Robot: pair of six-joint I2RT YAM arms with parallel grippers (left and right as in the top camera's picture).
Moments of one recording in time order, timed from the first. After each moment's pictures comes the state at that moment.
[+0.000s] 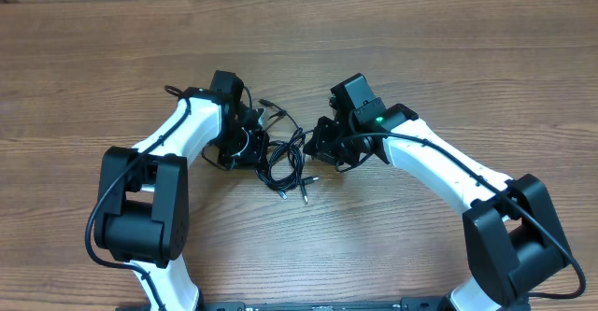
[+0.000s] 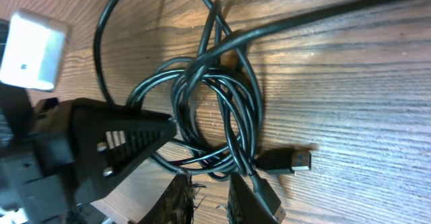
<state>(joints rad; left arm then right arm) -0.20 1.94 1.23 -0.88 0.43 -0.07 0.53 1.78 1.19 -0.54 -0.46 0.85</state>
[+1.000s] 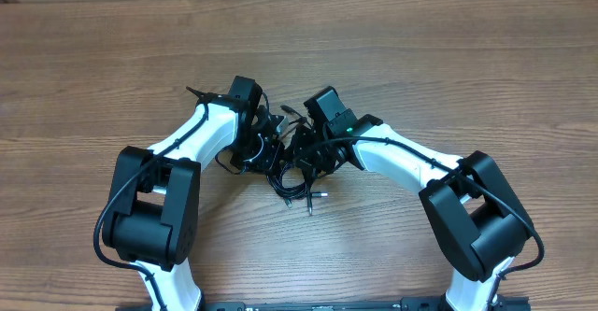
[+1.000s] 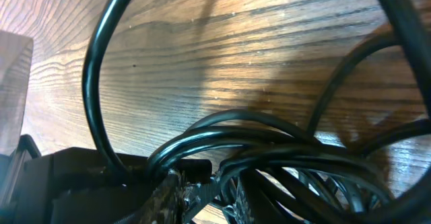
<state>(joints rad) -0.28 1.94 1.21 -0.85 0.43 0.04 0.61 1.94 1.19 -0.35 -0.45 0.99</state>
